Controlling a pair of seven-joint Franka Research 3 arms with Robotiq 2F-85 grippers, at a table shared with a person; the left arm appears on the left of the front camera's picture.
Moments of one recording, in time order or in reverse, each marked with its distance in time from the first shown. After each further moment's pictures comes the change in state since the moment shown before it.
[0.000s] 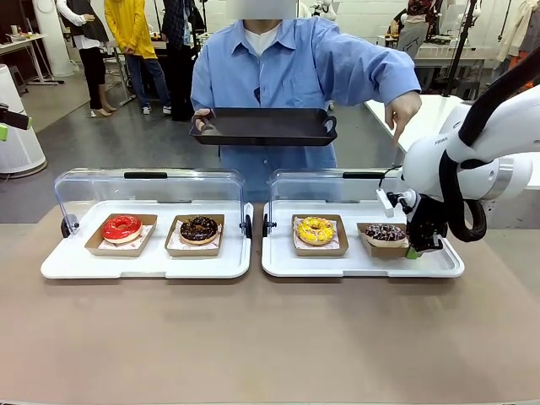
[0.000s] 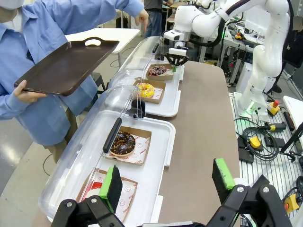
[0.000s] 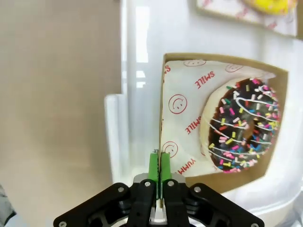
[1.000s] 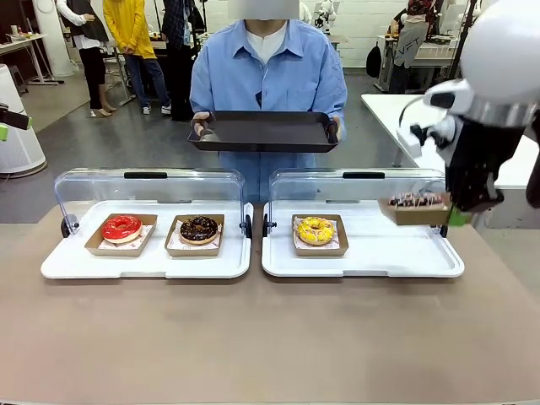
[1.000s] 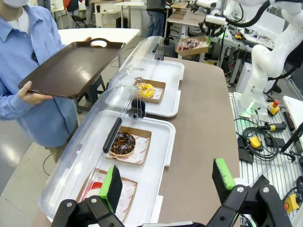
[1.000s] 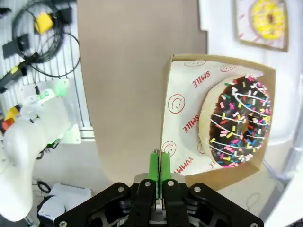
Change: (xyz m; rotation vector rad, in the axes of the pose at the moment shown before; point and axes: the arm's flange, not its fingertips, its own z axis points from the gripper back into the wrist) left arm 0.000 0.000 0.000 0.000 0.000 0.000; right arm 0.062 0.120 0.207 0.016 0.117 -0.078
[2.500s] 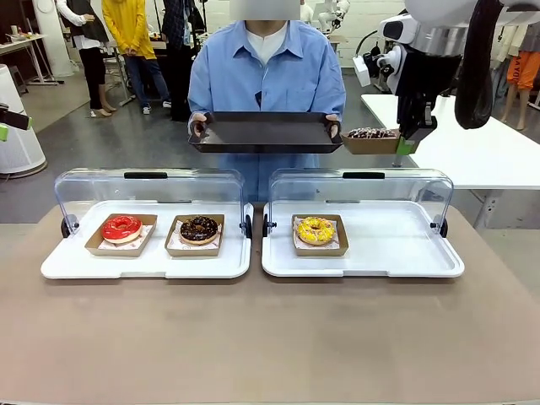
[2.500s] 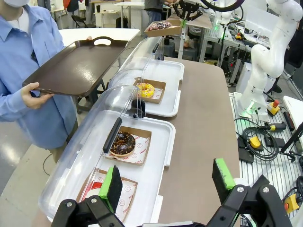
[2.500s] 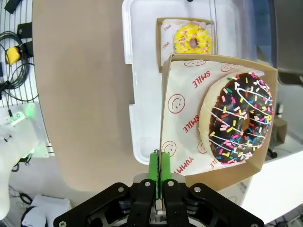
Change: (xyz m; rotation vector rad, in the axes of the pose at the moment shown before) left arm 0.000 0.000 0.000 0.000 0.000 0.000; right arm 0.053 -0.108 0.050 -0.112 -0.050 0.003
